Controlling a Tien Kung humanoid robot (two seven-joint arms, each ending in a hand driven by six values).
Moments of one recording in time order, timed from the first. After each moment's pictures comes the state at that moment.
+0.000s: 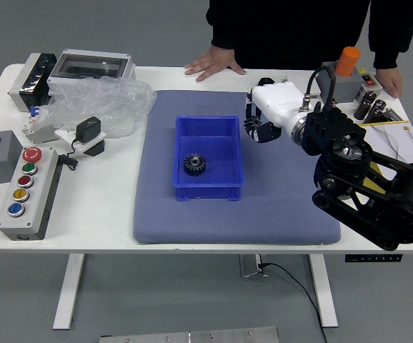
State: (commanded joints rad) left arm -0.03 0.10 -1.49 -0.18 1.41 -0.28 0.19; right arm 0.80 -0.34 0.64 1.44 -2.03 0.15 -0.53
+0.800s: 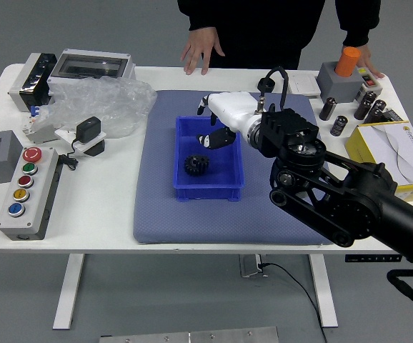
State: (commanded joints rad) left arm -0.03 0.10 -1.49 -0.18 1.43 -0.28 0.19; right arm 0.82 -0.18 0.66 1.35 -1.95 0.20 -0.54
